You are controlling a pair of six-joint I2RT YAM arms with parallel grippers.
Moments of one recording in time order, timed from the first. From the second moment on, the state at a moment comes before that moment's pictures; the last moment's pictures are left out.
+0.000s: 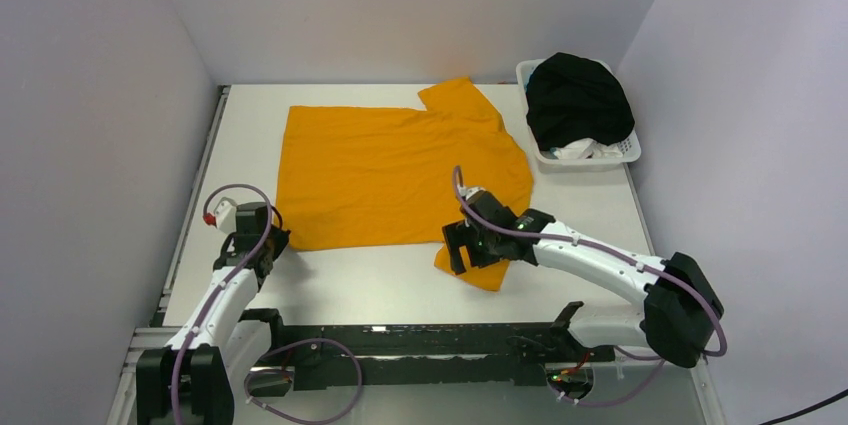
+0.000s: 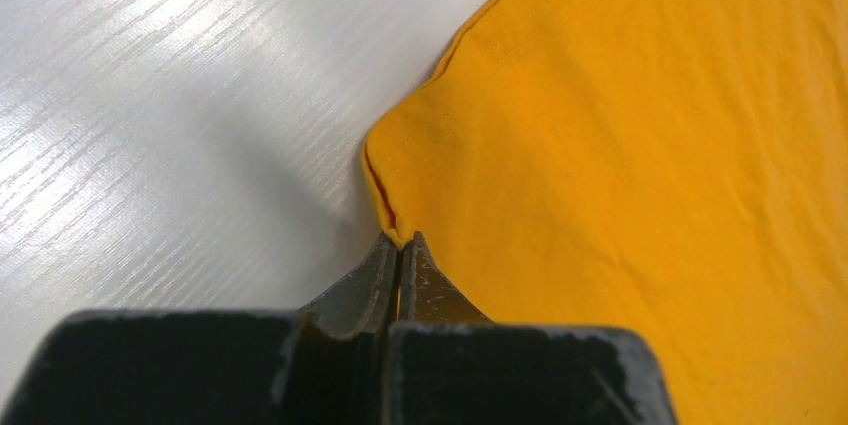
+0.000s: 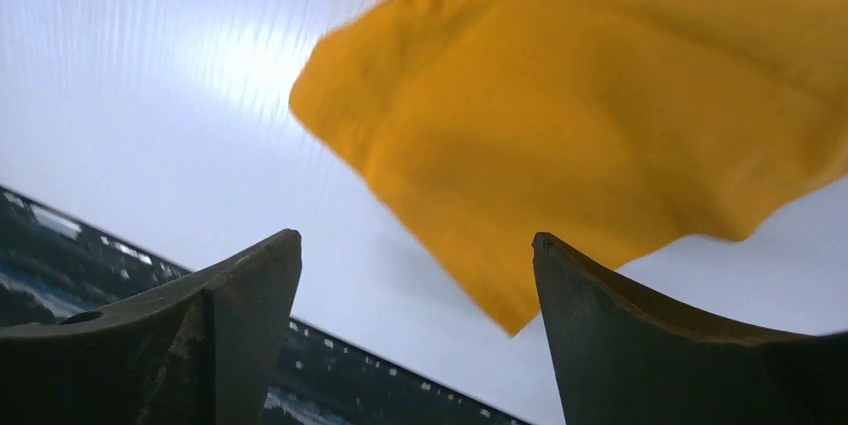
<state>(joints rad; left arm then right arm) 0.04 0.89 0.31 -0.21 -0.23 -0.95 0.78 1.22 0.76 -0.57 0.05 0.45</state>
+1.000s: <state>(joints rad) 0.04 0.86 0.28 -0.28 -0.23 -0.94 0.96 1.33 0.68 -0.73 0.09 0.60</state>
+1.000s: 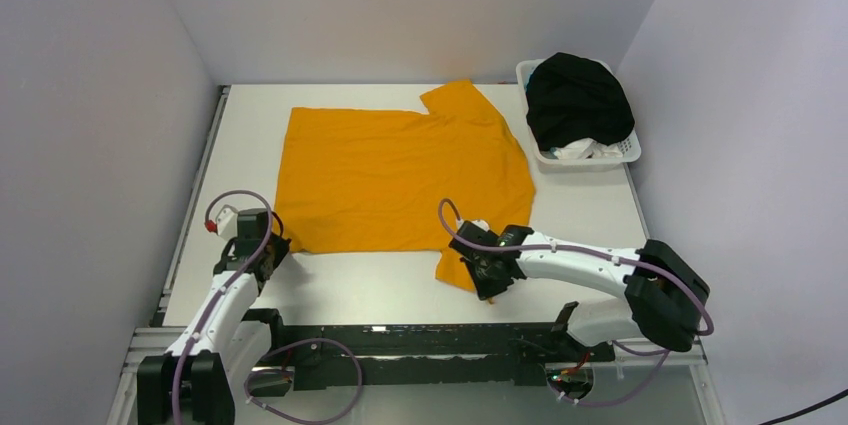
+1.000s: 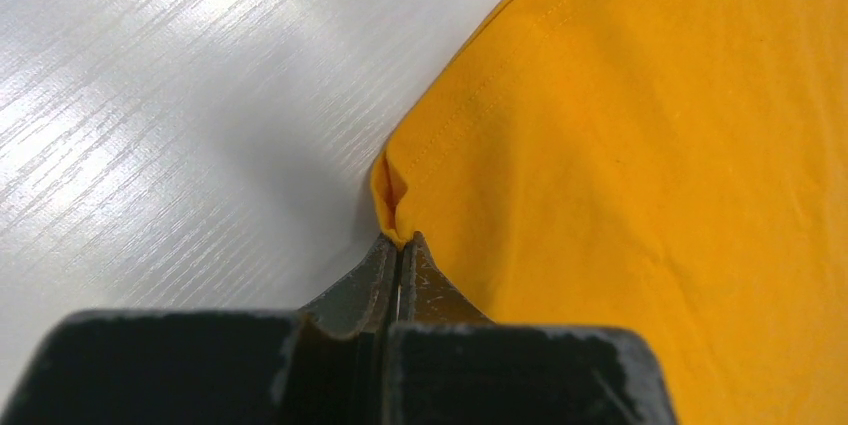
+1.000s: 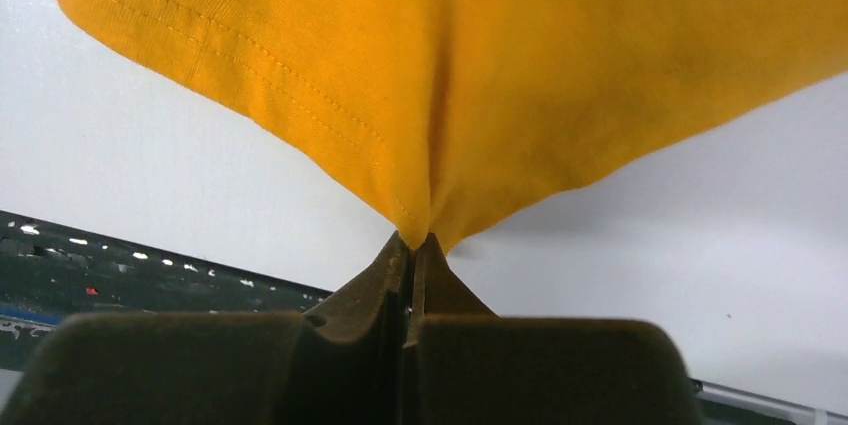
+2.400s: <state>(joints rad) 0.07 1.47 0.82 -0.17 -0.24 -0.93 0.40 1.82 1.46 -0.61 0.15 0.27</state>
